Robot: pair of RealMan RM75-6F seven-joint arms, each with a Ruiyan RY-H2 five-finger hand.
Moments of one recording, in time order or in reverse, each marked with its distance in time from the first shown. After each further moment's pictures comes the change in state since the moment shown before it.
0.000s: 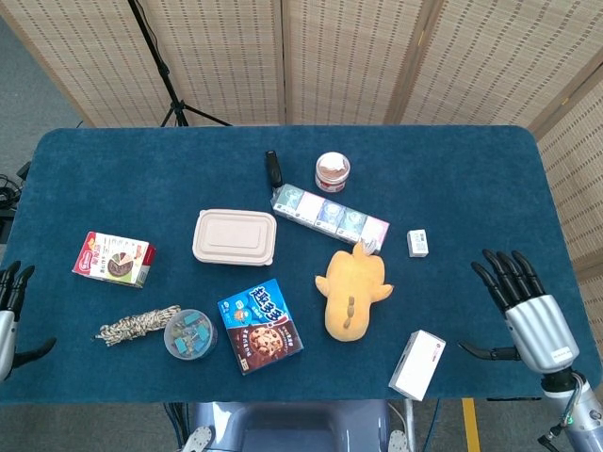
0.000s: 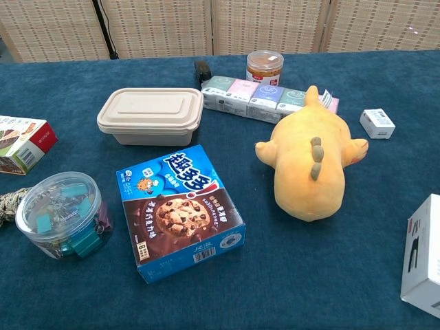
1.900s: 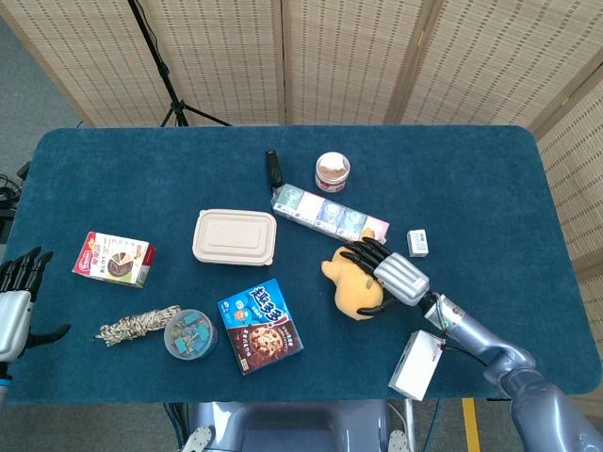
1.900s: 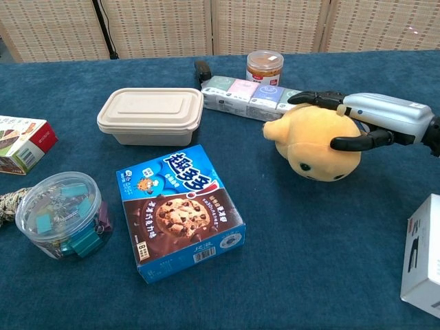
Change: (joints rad) left arm -0.096 0.049 -0.045 -0.029 -0.104 -0.147 -0.056; right arm 0.397 -0.679 0.001 1.071 -0.135 -0.409 0.856
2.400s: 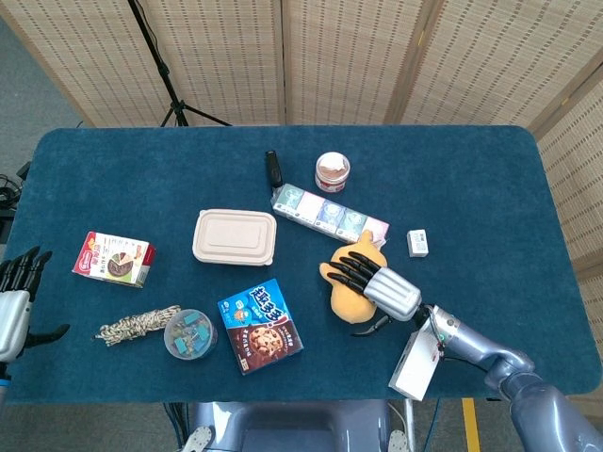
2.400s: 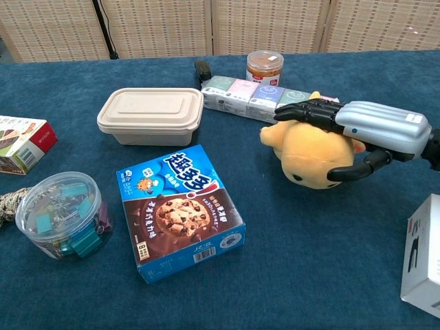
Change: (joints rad) left arm 0.001 0.002 0.000 0.002 0.004 0.000 -0.005; right arm -0.008 -0.003 -0.031 -0.021 -0.068 0.087 -0.130
